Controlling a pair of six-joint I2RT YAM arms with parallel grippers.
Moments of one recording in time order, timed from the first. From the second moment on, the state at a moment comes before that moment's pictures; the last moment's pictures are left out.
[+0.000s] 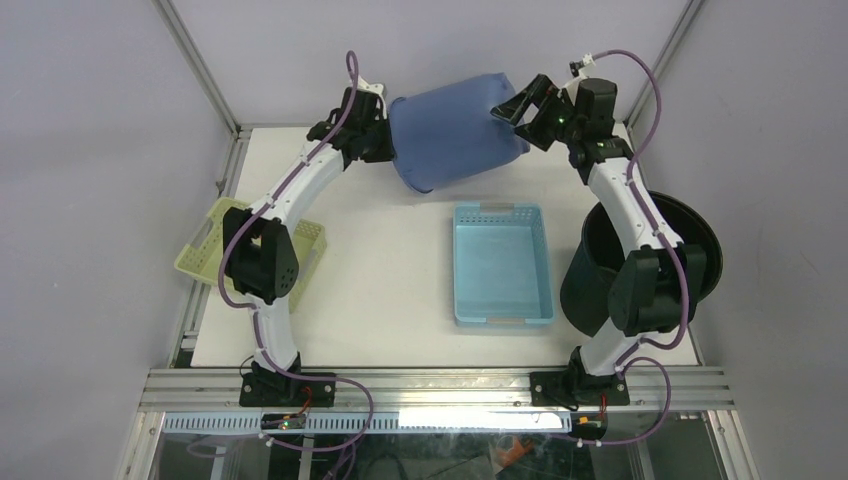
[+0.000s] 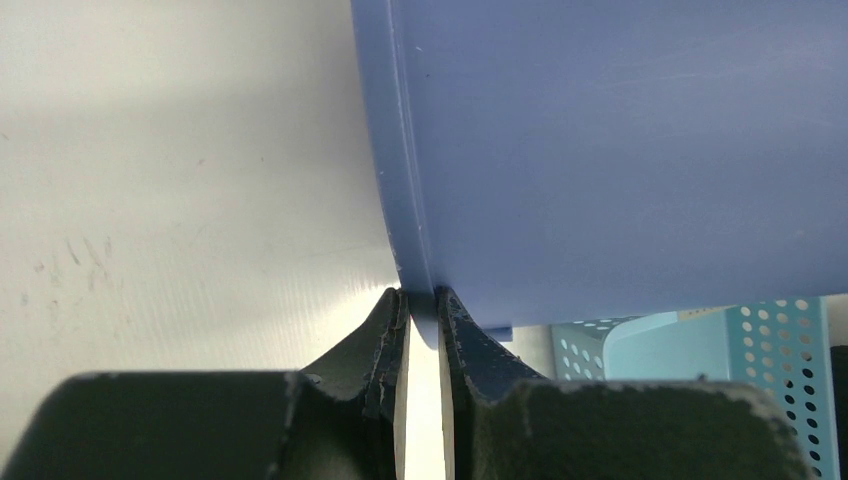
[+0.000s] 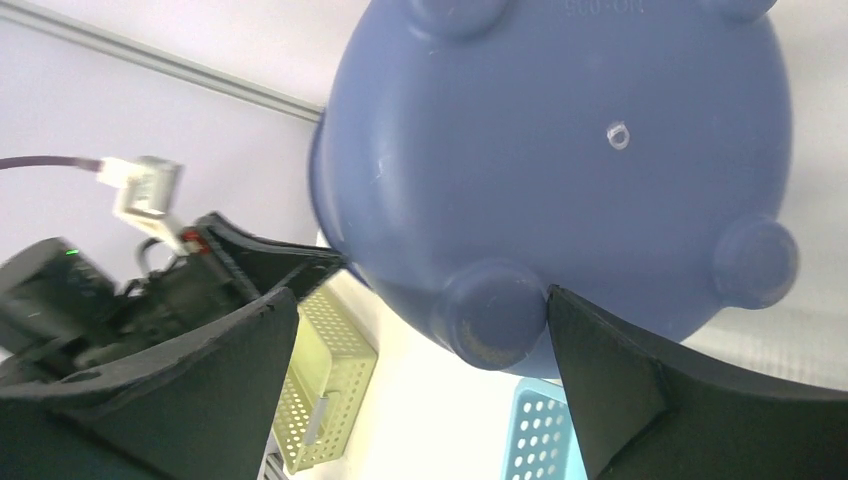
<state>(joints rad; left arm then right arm) -0.40 1.95 1.83 -0.57 0.04 -0.36 0.11 1.65 1.49 -0.18 -0.49 0.74</state>
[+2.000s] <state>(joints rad) -0.39 1.24 1.38 -0.54 0.15 -0.45 0.46 2.04 2.04 -0.40 -0.35 0.75</state>
